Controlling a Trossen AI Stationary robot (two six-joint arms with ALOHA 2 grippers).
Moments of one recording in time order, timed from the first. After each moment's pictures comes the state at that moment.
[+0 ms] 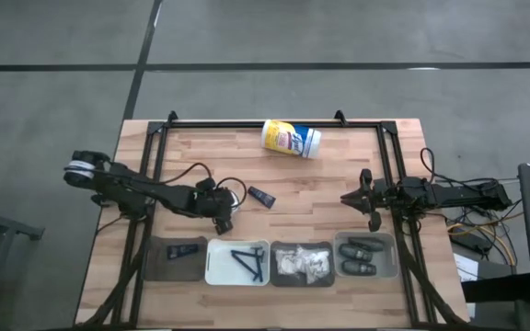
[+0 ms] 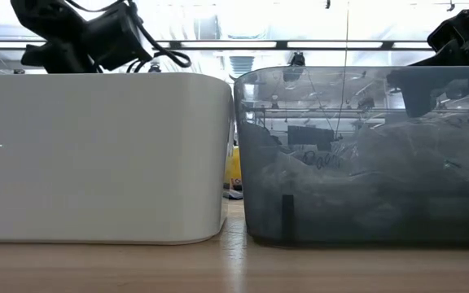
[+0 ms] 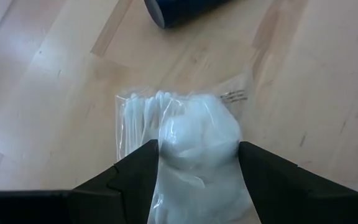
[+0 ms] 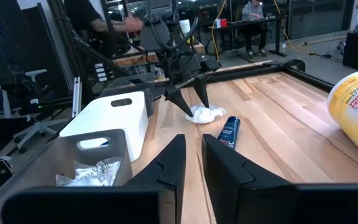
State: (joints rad) left arm -0.12 1.44 0.64 -0.28 -0.38 -0.46; right arm 0.06 0.08 0.01 0.02 0.05 0.21
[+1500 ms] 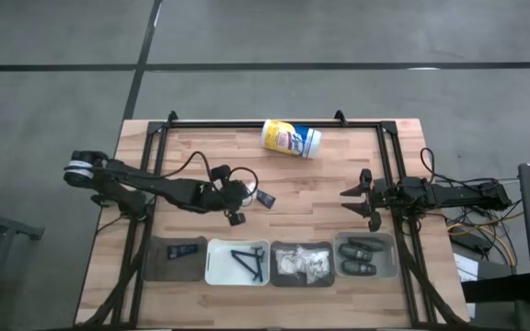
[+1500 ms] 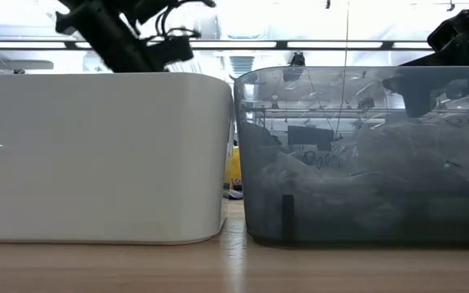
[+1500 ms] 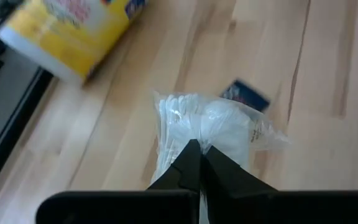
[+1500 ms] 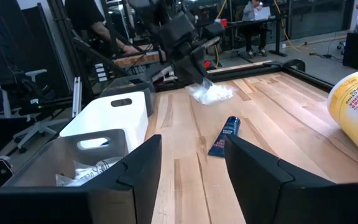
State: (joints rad) left arm -0.11 1.44 0.84 -0.26 -0.53 -0.16; right arm 0.06 0.08 0.01 0.02 0.05 0.21
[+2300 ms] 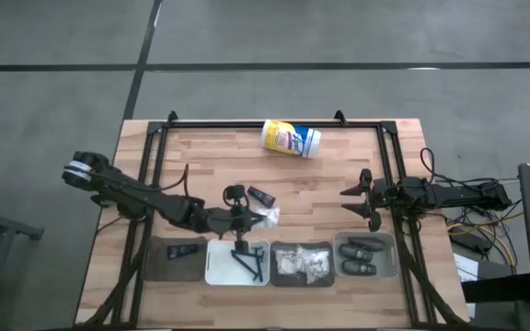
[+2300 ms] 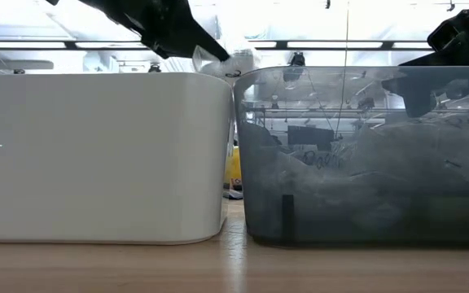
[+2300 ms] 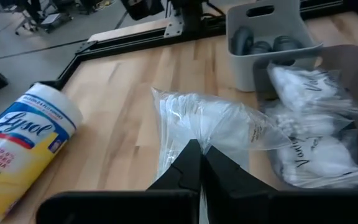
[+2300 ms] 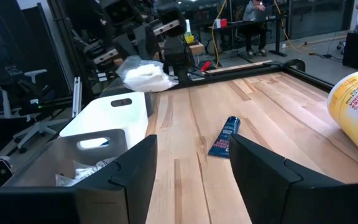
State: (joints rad) left arm -0.31 1.44 0.88 0.12 -0.48 0.00; right arm 0.06 0.08 0.01 0.02 0.05 0.21
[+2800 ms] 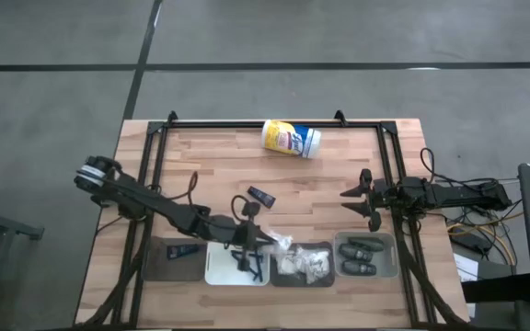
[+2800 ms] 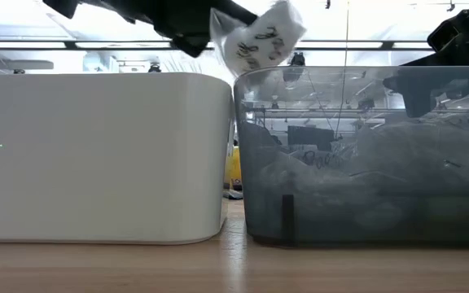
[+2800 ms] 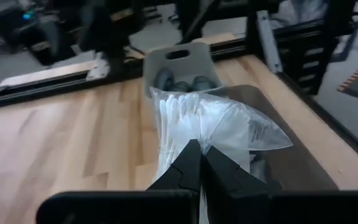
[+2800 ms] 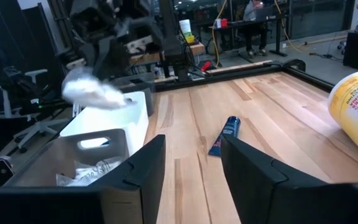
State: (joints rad) left arm -0.35 1.56 0.88 0.39 -0.24 0.05; right arm 0.06 0.07 0.01 0.02 0.05 0.21
